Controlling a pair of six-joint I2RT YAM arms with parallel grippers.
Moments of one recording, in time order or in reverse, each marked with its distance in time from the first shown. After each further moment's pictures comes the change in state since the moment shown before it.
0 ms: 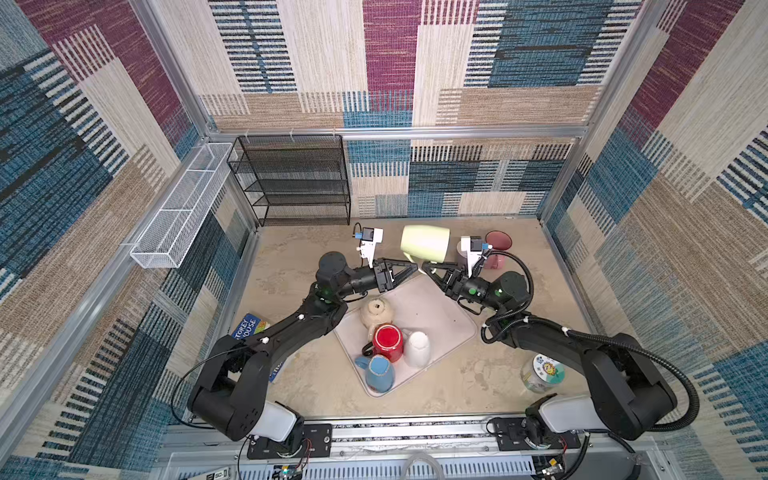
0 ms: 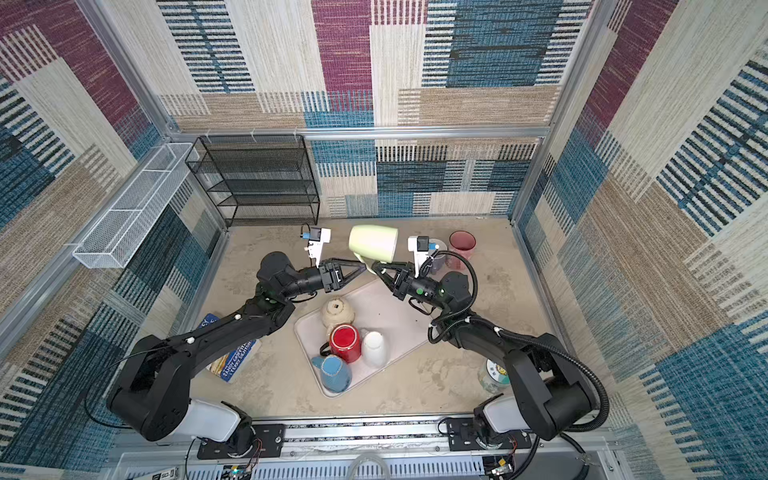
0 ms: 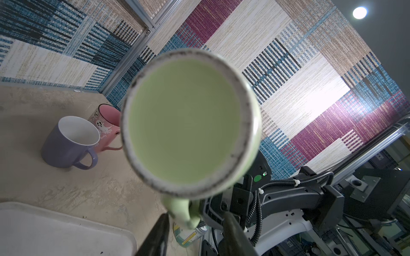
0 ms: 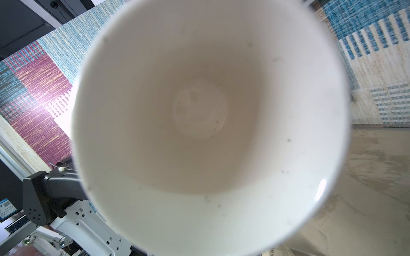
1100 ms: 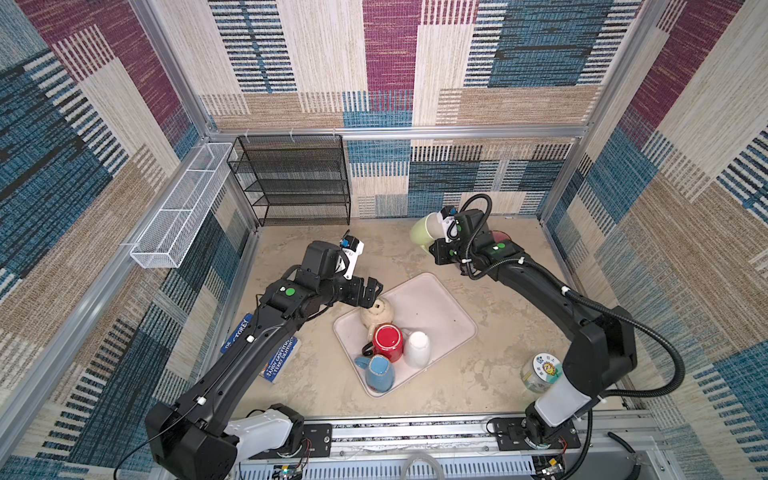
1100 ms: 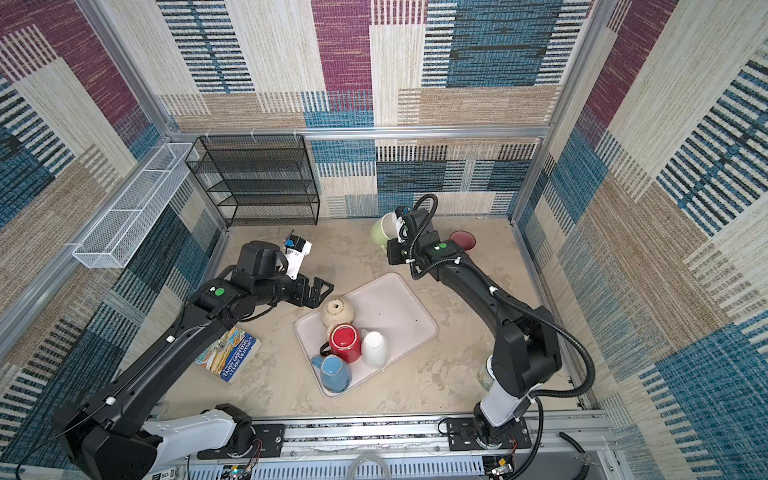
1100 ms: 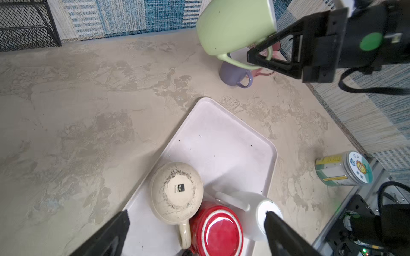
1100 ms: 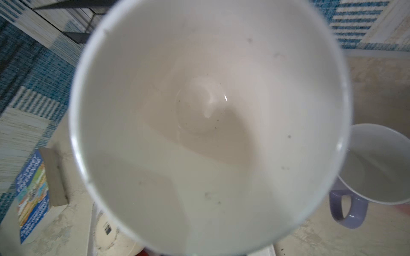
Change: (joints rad) left arm 0.011 -0.244 0.343 -1.457 -0.647 0.700; right arm 0.002 0.307 0.868 -1.595 0.563 -0.573
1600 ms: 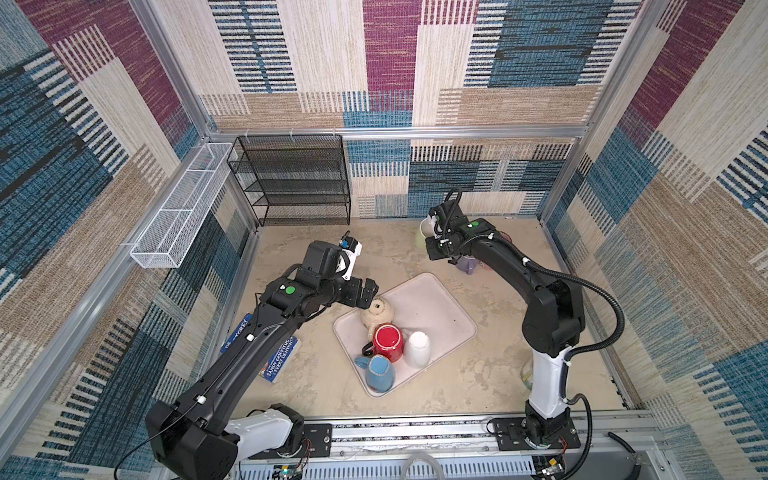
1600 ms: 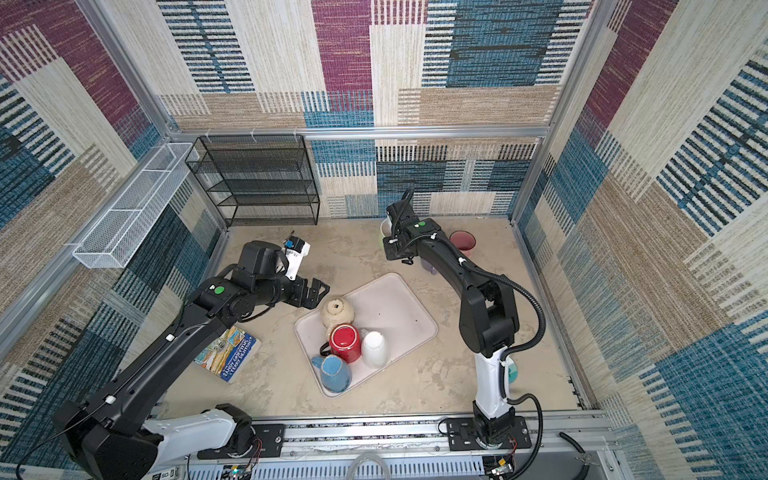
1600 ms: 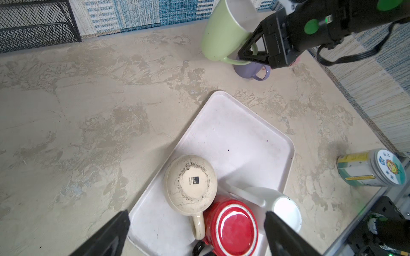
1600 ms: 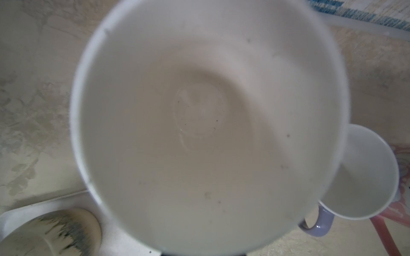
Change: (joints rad) left arm 0.000 0.005 0.017 -0.049 -0.060 0.022; right arm -0.016 0.317 0.344 -0.290 0.166 -0.088
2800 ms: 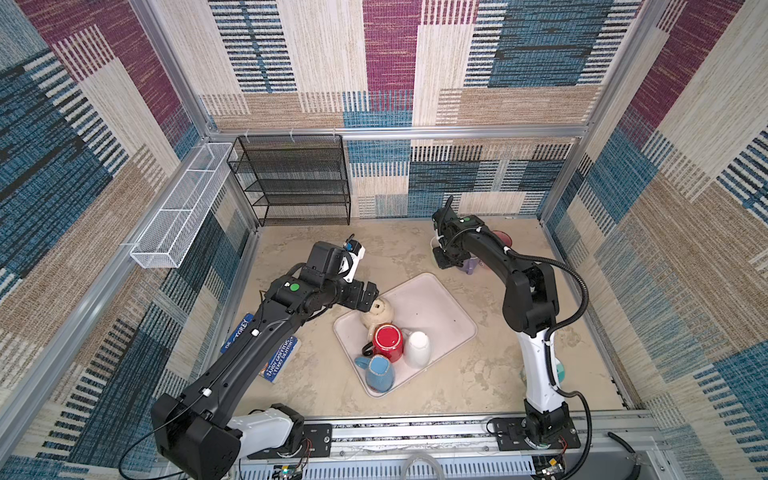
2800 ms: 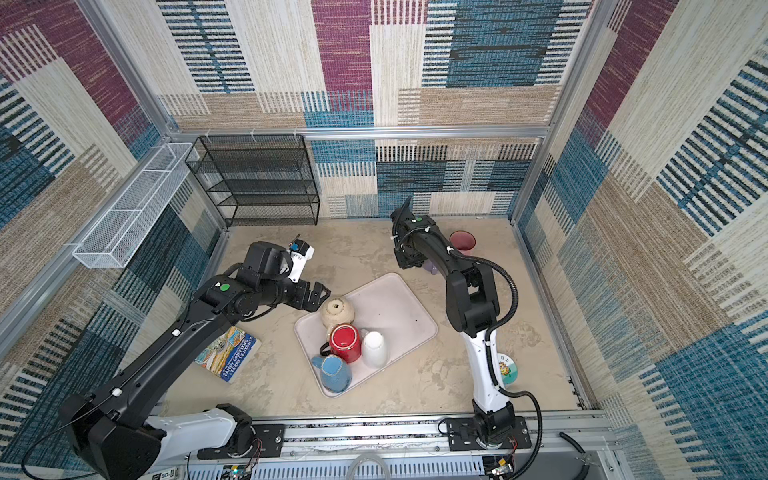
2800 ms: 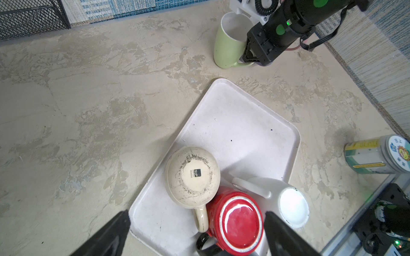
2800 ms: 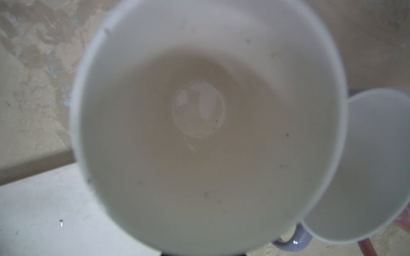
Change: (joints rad) left arm -0.005 0.032 0.002 -0.031 0.003 0.031; right arm -0.052 0.221 0.173 -0.239 0.108 -0.078
